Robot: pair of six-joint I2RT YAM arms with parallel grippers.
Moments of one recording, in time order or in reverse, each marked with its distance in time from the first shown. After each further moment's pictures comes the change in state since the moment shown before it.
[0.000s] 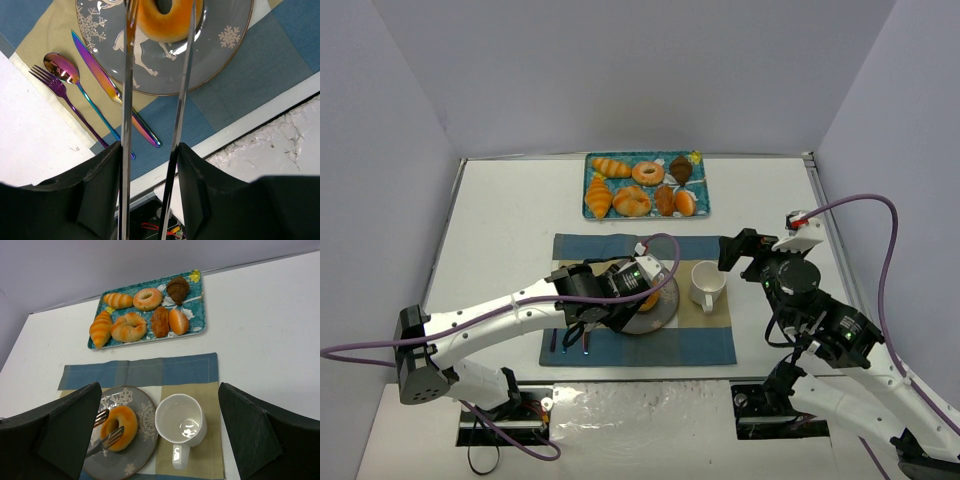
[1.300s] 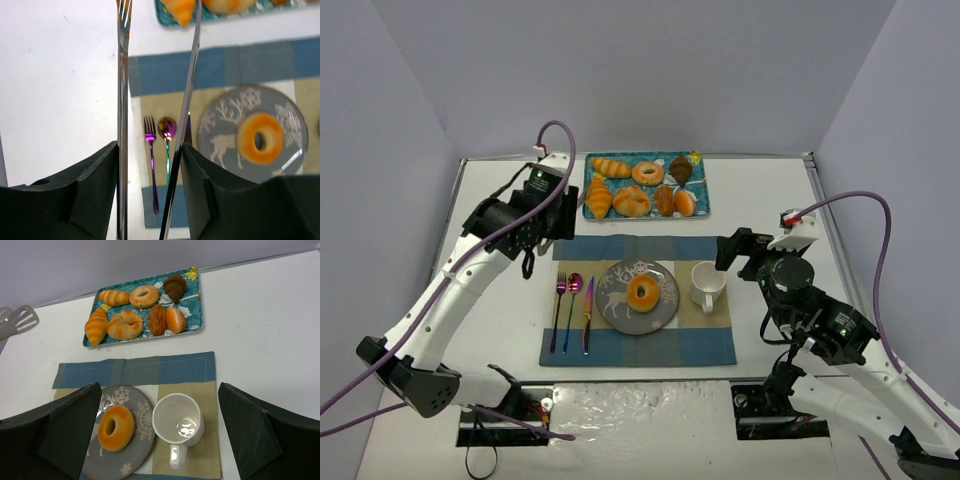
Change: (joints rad) left arm 0.546 -0.064 0.261 0.023 0.004 0.072; right arm 0.000 0.015 0.000 0.000 0.006 -0.006
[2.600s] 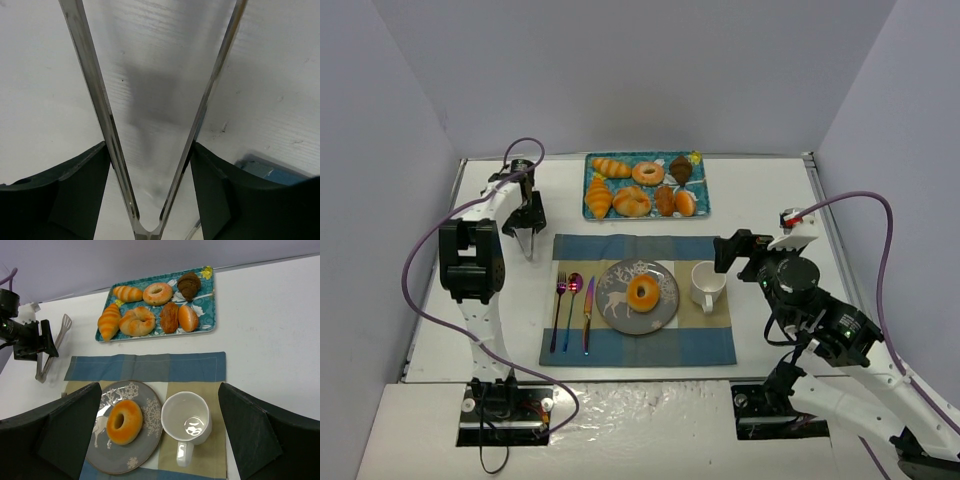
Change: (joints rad) left arm 0.573 0.778 0.117 0.259 0.117 -0.008; right arm 0.000 0.001 0.015 -0.001 -0.066 -0.017
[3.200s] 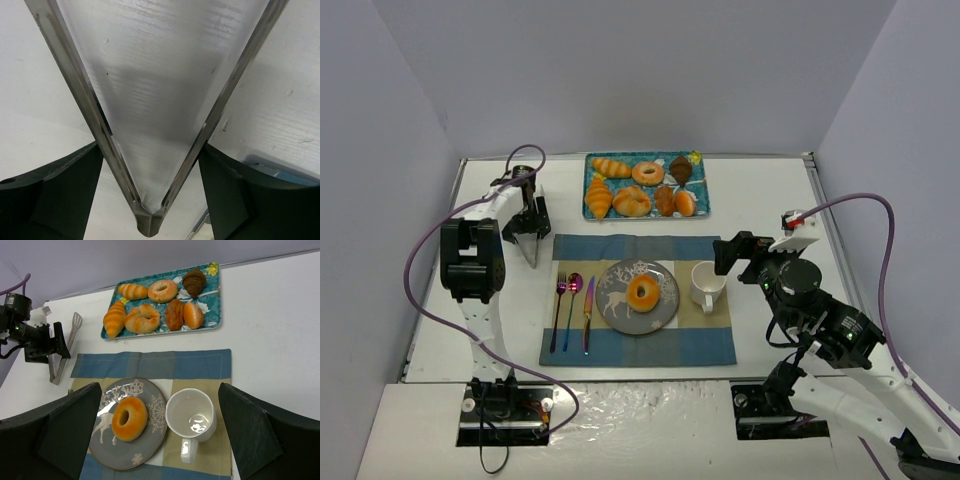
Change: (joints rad) left arm 0.001 0.008 -0.056 0.036 0.038 -0.017; right arm 0.000 -0.017 -0.007 -0.009 -0.022 0.022
